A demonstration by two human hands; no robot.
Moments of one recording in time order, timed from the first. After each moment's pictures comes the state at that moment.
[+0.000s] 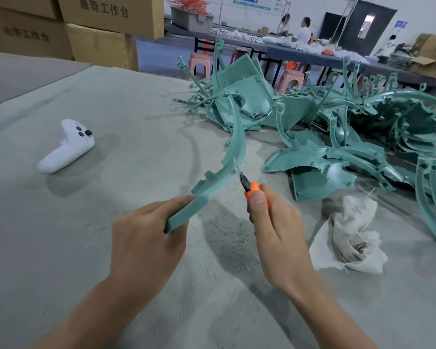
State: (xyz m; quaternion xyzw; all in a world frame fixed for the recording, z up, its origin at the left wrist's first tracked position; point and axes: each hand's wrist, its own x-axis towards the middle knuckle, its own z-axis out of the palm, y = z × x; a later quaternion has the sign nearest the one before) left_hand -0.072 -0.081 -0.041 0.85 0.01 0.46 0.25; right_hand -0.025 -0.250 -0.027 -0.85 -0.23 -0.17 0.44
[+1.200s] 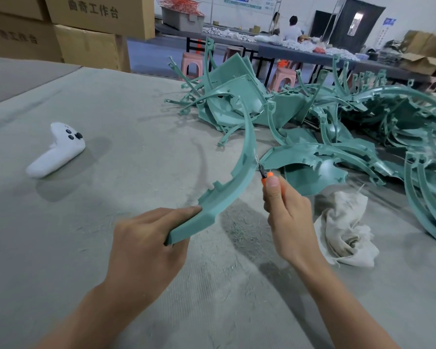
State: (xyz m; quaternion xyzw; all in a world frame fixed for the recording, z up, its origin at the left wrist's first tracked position) left_hand -0.077 -0.080 -0.039 0.86 -0.12 0.40 0.29; right_hand 0.002 -0.273 -0.031 -0.84 -0.16 -0.17 0.50
